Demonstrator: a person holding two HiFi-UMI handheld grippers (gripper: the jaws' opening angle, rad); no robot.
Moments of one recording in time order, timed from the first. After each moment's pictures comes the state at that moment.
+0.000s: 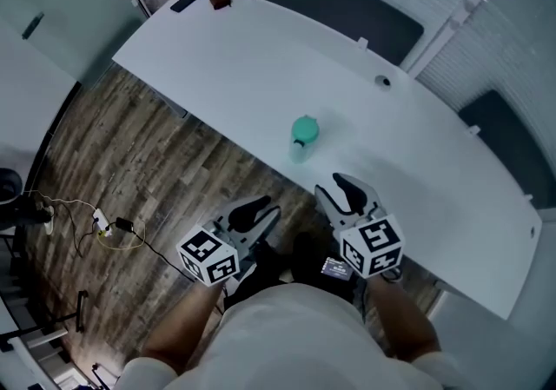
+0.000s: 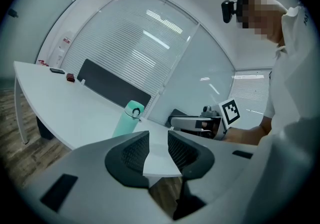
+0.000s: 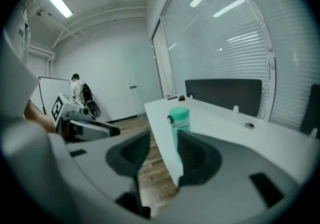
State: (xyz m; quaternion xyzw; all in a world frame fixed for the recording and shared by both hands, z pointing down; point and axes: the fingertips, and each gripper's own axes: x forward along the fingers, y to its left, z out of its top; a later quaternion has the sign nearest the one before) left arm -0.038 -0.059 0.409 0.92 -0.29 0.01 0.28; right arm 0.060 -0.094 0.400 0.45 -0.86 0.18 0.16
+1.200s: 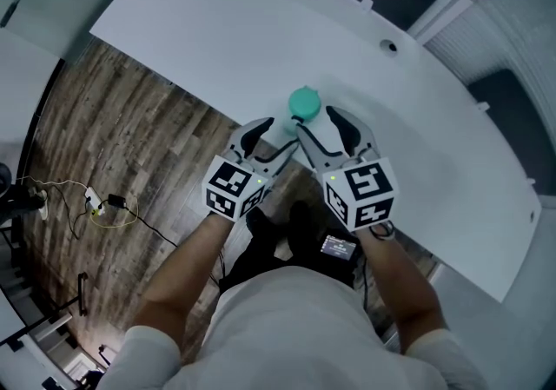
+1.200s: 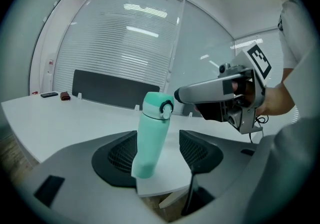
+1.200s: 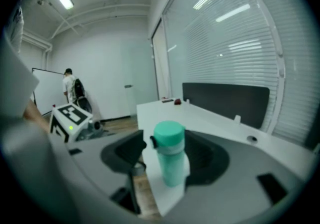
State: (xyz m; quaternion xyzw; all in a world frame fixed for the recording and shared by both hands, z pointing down) left arm 0.004 -0.172 0.470 0.93 -0.31 0.11 0.16; right arm 0.039 -0.182 0.408 0.47 -0.85 0.15 0.17
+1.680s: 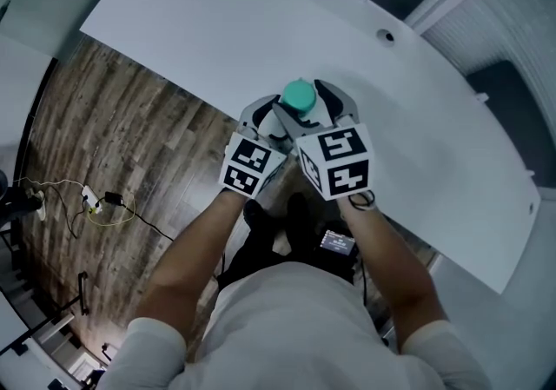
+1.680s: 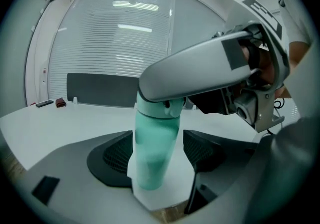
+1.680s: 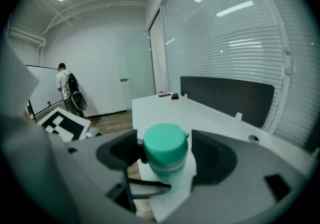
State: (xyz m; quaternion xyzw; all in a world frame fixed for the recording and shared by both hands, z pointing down) left arm 0.041 -0.205 0.497 0.93 -0.32 0.16 0.12; right arm 0.026 -0.221 0.432 0.48 -0.83 0.17 0.21
